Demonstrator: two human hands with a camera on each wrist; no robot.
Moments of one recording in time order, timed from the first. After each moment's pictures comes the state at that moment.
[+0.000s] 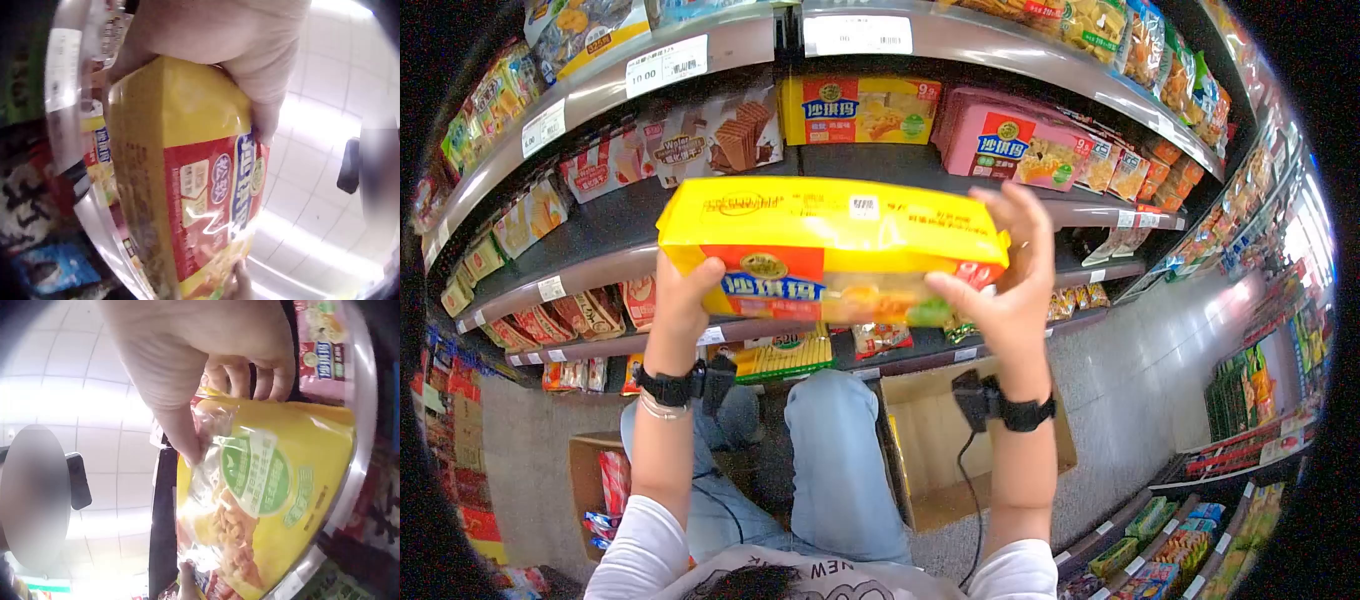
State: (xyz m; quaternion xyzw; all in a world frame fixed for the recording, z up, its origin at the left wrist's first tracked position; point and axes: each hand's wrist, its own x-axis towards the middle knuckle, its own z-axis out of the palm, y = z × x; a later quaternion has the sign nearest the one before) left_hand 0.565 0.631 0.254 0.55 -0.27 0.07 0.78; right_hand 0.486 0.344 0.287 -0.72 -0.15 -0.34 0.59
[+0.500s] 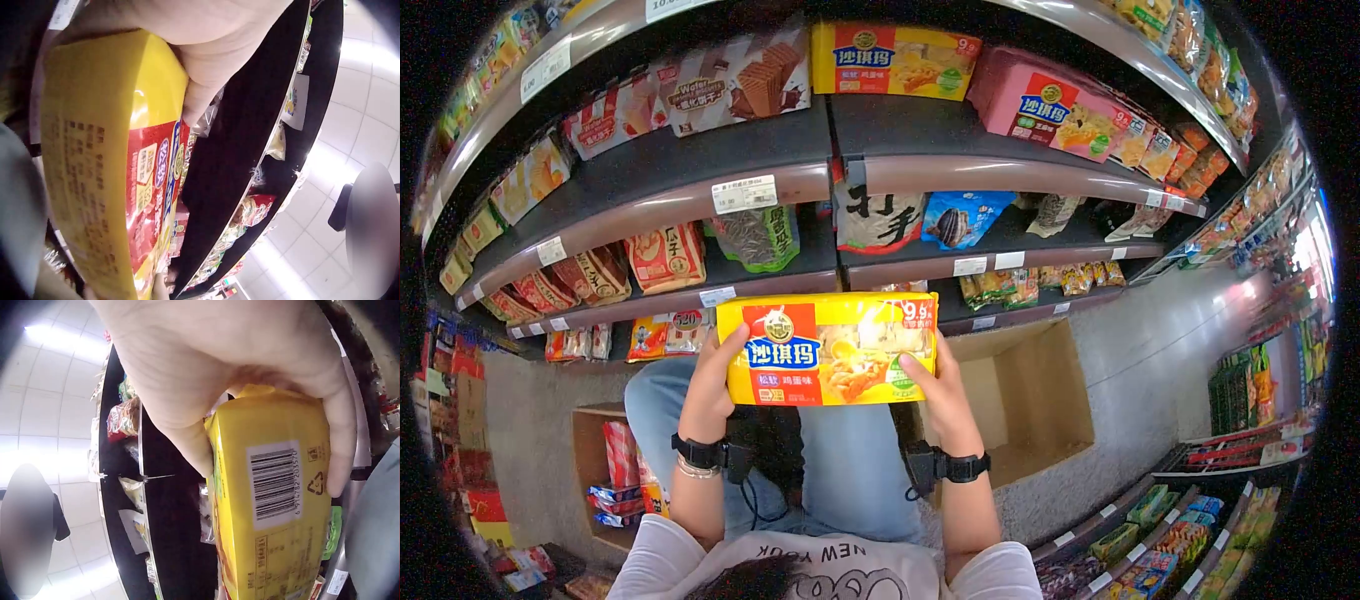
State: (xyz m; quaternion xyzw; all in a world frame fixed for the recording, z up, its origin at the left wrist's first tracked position) left_hand 0.483 0.682 0.118 0.47 0.09 -0.14 0.87; right_hand 0.420 0.405 0.112 -0.56 0.09 0.00 0.82
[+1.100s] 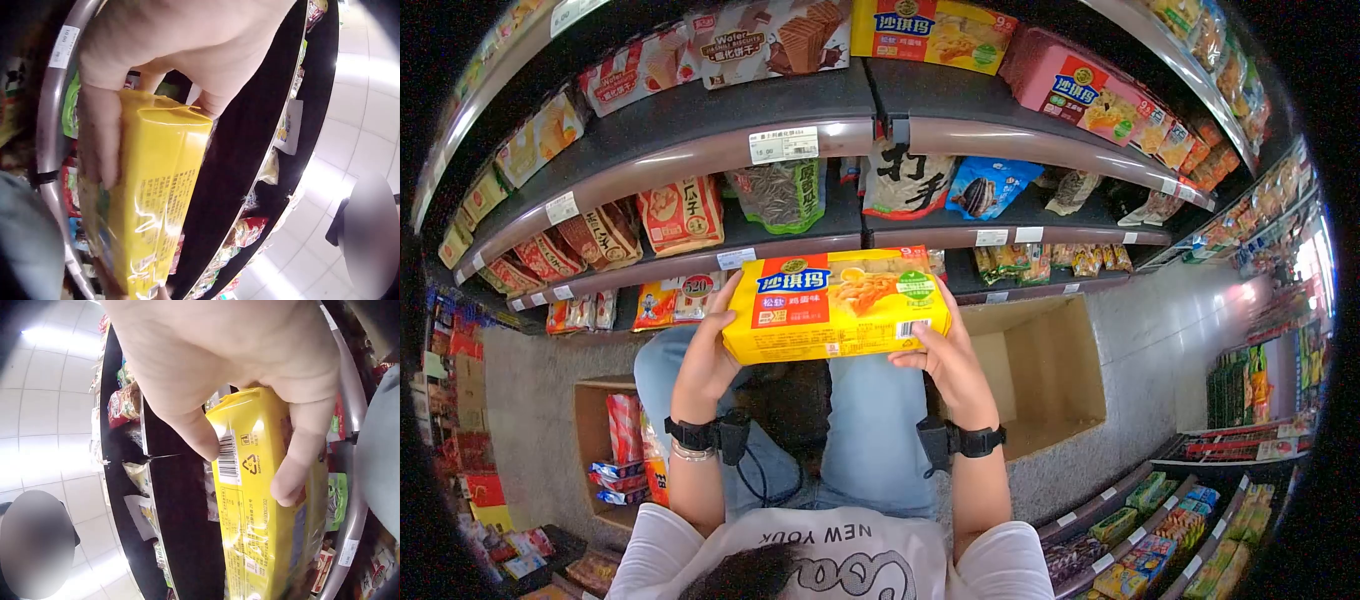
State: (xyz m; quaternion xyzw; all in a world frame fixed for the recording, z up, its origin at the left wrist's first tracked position) left_hand 0.460 0.733 0.118 0.43 0.03 -0.18 0.89; right_hand 0.414 0.439 0.129 -0.52 0.05 0.08 0.85
